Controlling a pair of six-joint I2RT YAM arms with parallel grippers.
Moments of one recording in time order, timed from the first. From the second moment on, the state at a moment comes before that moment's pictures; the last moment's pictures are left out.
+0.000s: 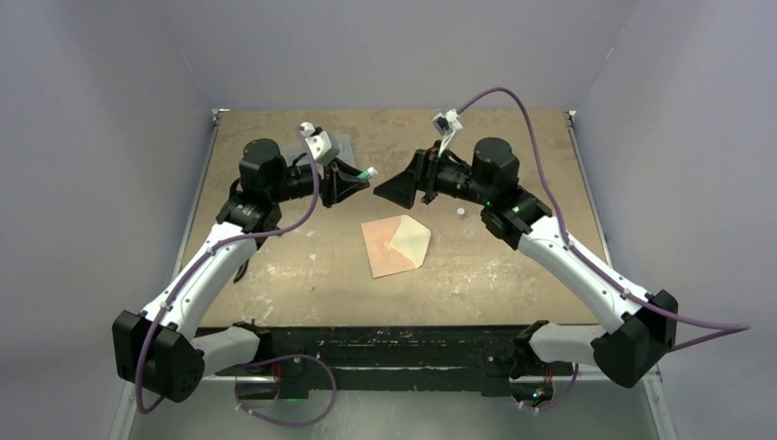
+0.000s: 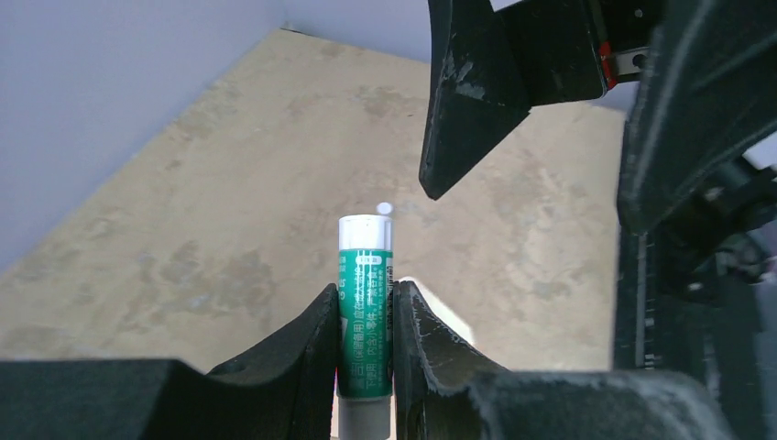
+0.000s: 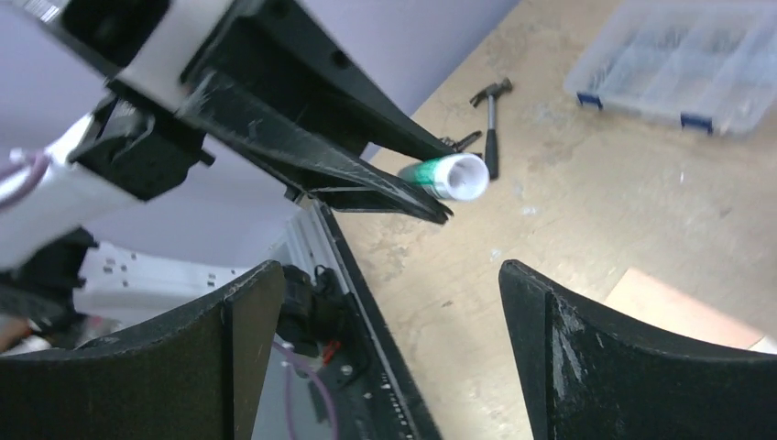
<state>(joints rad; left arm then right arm) -0.35 1.17 1.00 0.06 0.81 0.13 0.61 1.27 1.15 0.00 -0.50 0.66</state>
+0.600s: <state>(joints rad) -0.34 1.20 1.06 0.03 1.05 -0.16 0.61 1.33 1.24 -0.08 -0.59 0.43</state>
